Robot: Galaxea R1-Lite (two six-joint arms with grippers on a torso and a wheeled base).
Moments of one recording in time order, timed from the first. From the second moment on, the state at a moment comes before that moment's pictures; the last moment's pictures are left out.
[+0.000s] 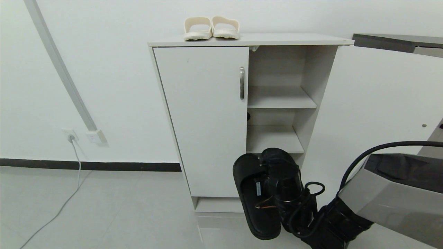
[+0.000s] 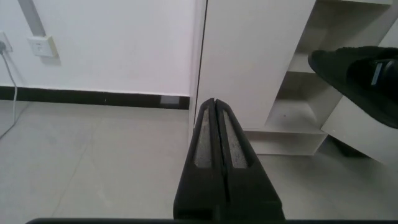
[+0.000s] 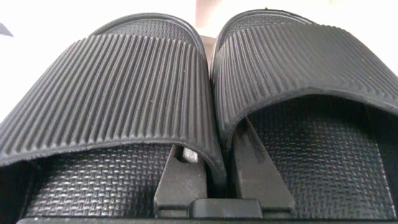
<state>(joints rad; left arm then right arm) 0.00 0.00 0.00 0.00 -0.01 -0.08 0.80 2.22 -0.89 -1.06 -0.64 0.12</state>
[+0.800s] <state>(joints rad) 0.00 0.00 0.00 0.00 -0.01 -0.08 0.79 2.32 -1.01 -1.00 -0.75 0.18</state>
